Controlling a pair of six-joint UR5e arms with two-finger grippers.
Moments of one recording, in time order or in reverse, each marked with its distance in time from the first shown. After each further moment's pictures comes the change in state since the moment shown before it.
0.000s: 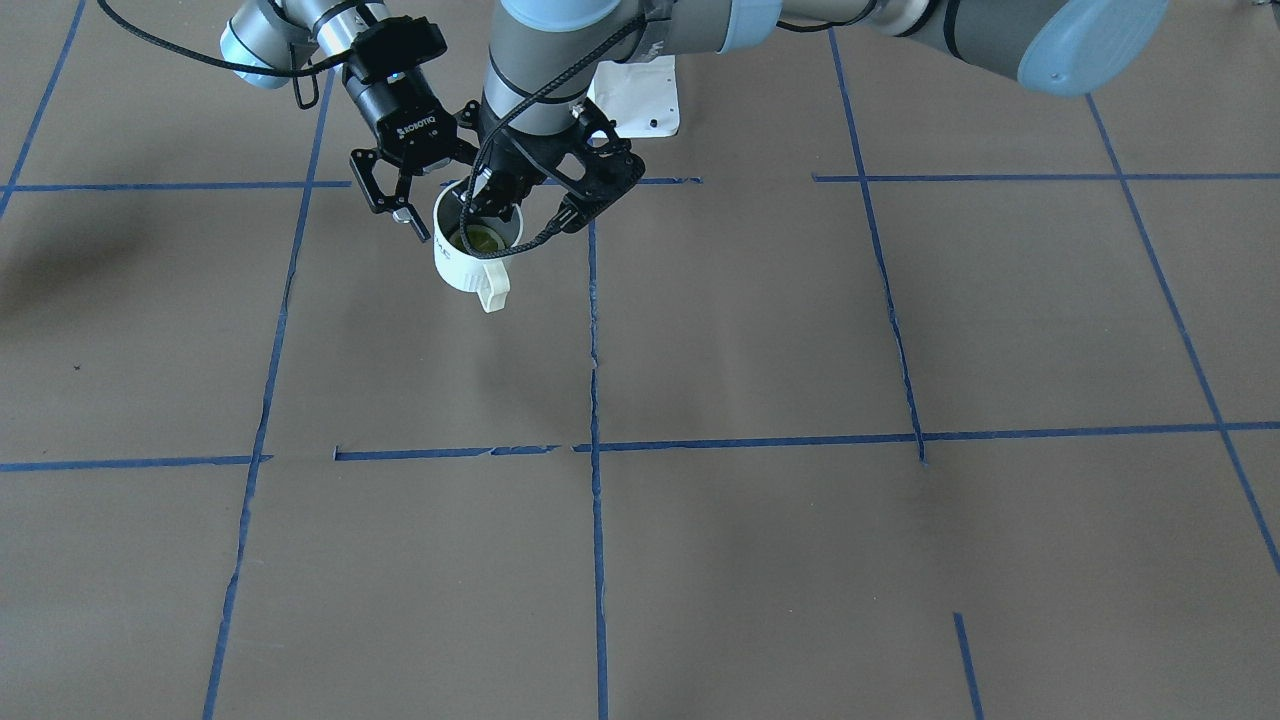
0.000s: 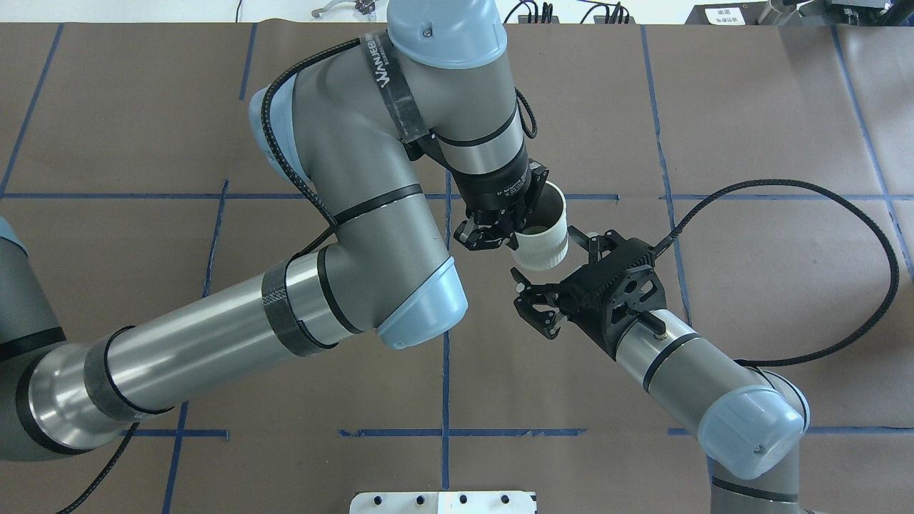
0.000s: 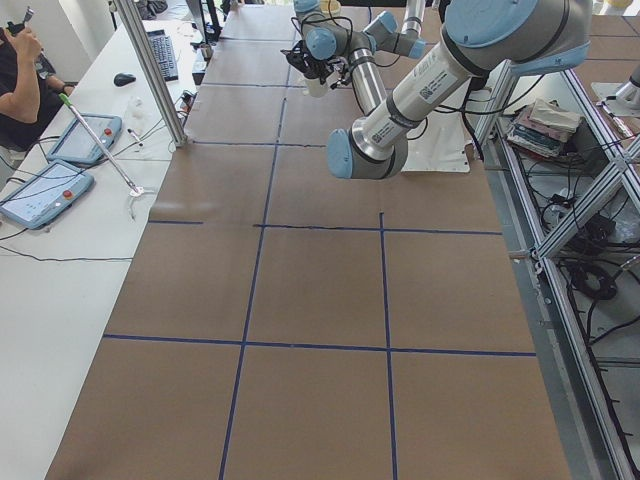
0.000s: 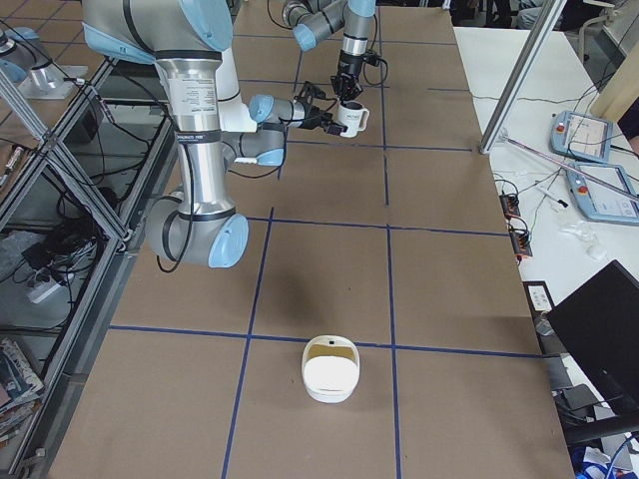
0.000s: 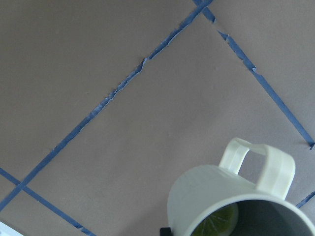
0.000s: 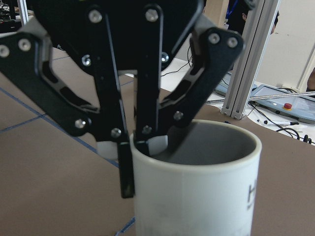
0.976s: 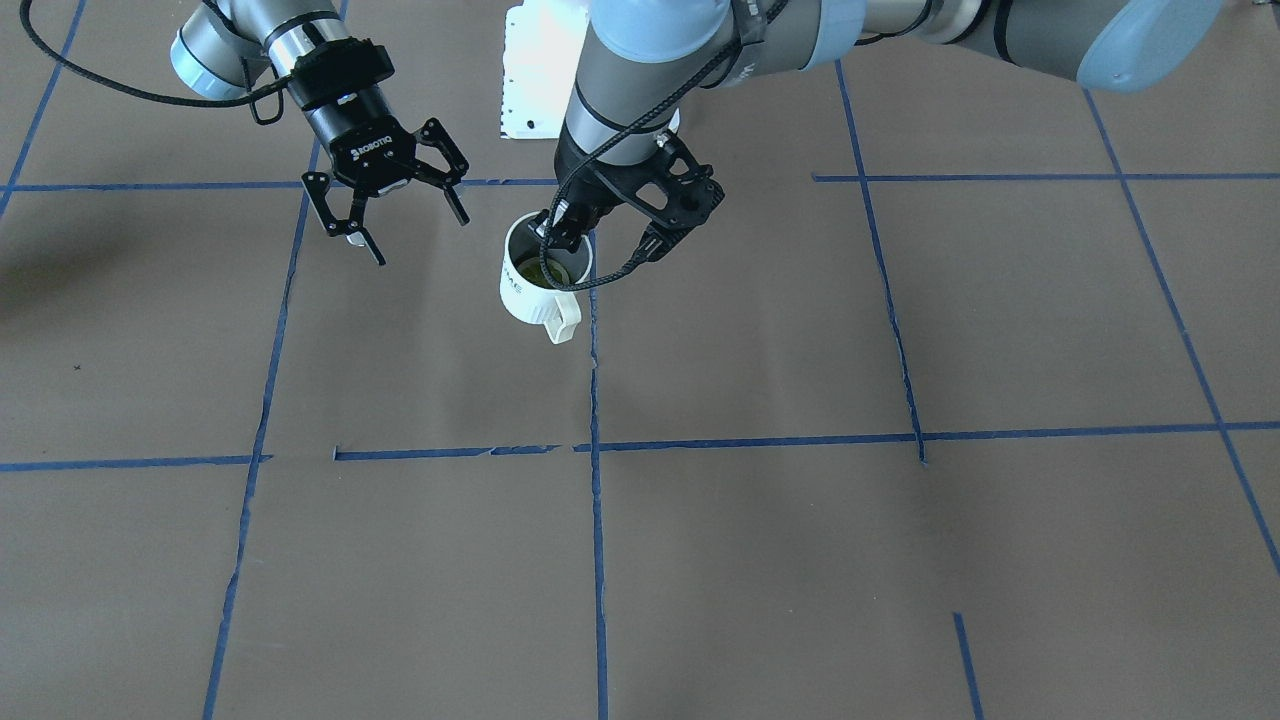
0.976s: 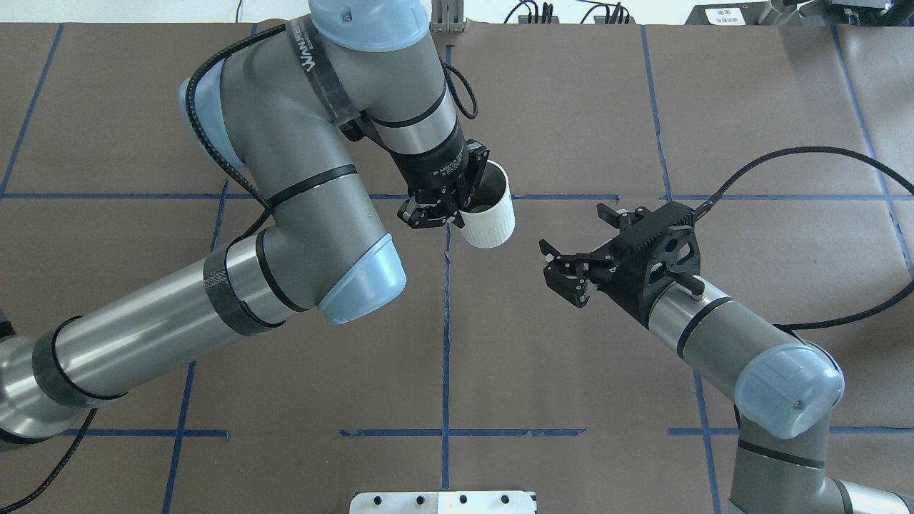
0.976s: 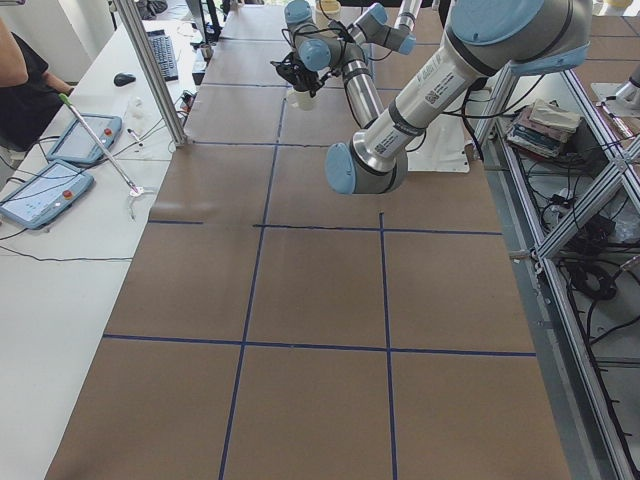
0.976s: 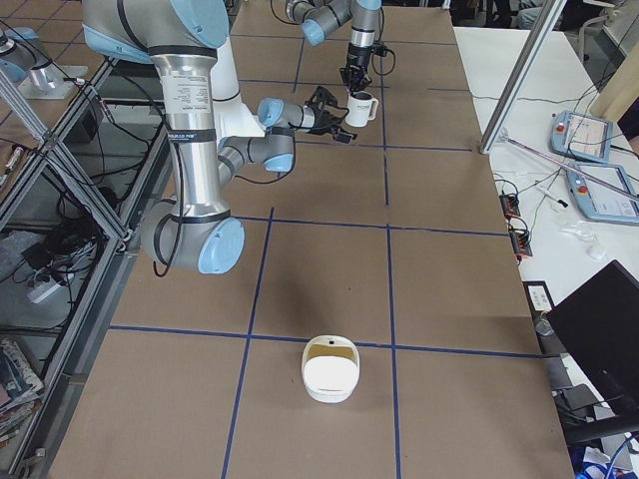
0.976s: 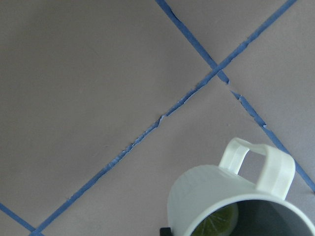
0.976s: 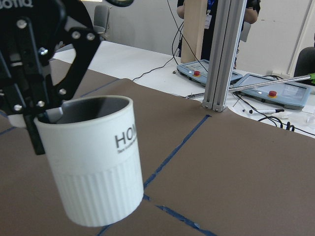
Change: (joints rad) left arm -0.060 0.085 -0.055 0.011 0.002 0.031; right arm 0.073 -0.043 0.011 0.009 0.084 0.082
